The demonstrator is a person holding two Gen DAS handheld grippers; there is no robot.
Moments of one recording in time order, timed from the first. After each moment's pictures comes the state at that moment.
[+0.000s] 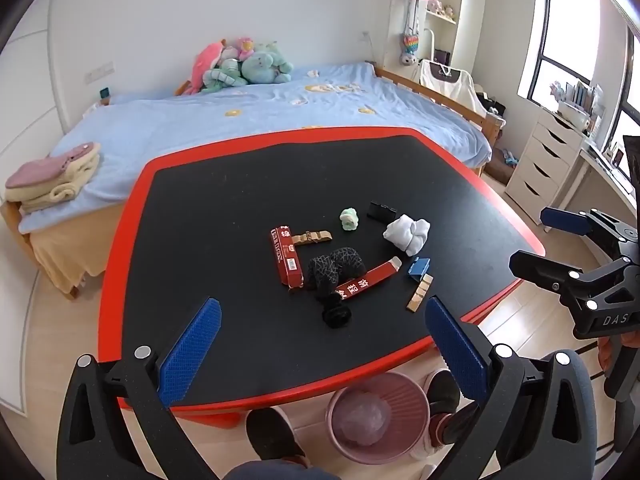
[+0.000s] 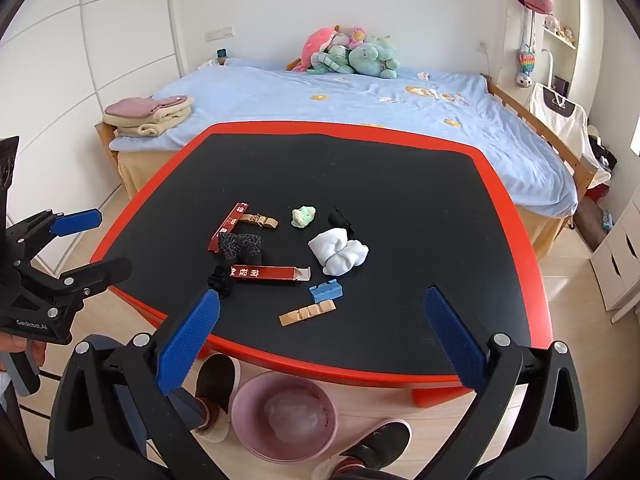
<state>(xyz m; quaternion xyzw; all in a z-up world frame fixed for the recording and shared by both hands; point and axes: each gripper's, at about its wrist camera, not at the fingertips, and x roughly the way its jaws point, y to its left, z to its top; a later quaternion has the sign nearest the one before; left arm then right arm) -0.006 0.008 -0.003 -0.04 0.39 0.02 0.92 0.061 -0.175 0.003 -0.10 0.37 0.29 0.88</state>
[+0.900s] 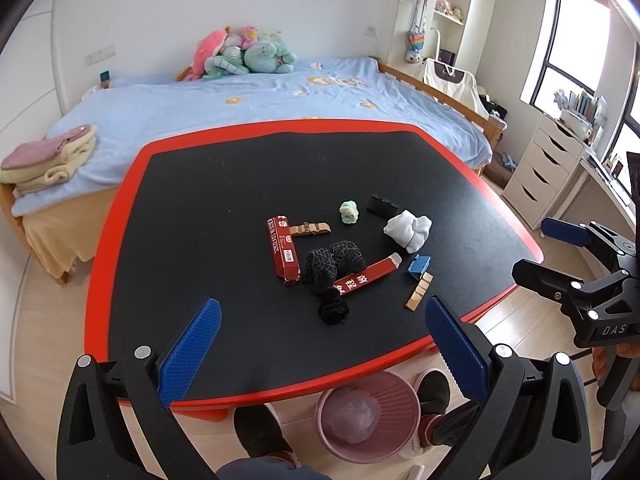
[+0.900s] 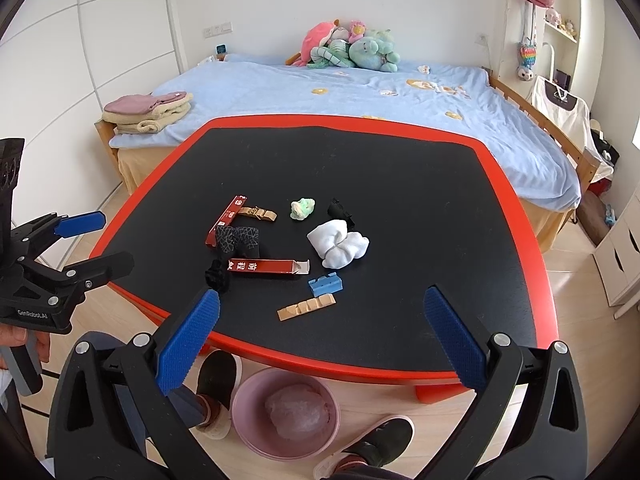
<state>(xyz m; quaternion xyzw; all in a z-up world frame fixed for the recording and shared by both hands) -0.001 0.016 -0.013 -0.07 0.40 0.02 0.91 0.067 -0.175 -0.009 -0.09 0.38 0.29 0.87</state>
